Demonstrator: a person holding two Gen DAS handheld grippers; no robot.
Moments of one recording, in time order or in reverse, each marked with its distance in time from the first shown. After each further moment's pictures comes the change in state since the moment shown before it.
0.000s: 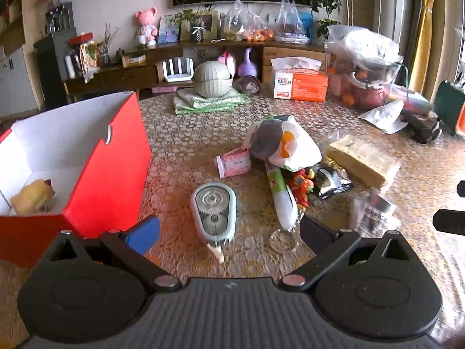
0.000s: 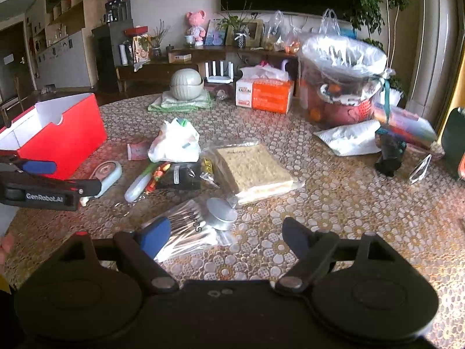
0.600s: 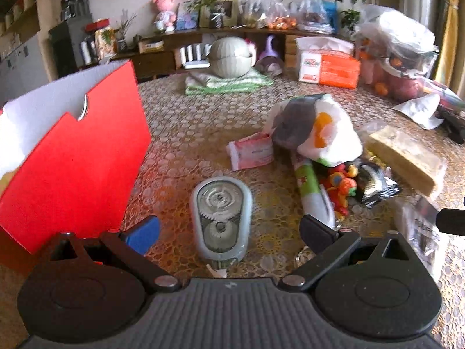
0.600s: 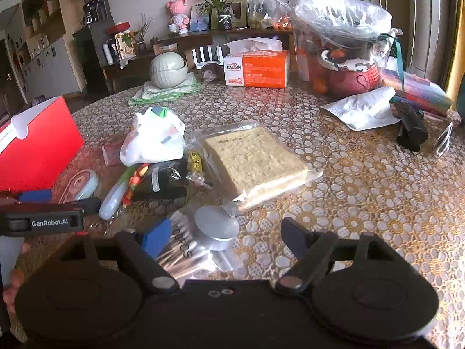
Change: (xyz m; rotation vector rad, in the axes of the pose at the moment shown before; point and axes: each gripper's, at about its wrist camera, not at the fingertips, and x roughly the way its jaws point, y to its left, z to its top) left arm 0.064 0.001 -0.002 -0.062 0.053 0.078; right arm 0.063 -0.011 0.008 0.119 0.050 0.015
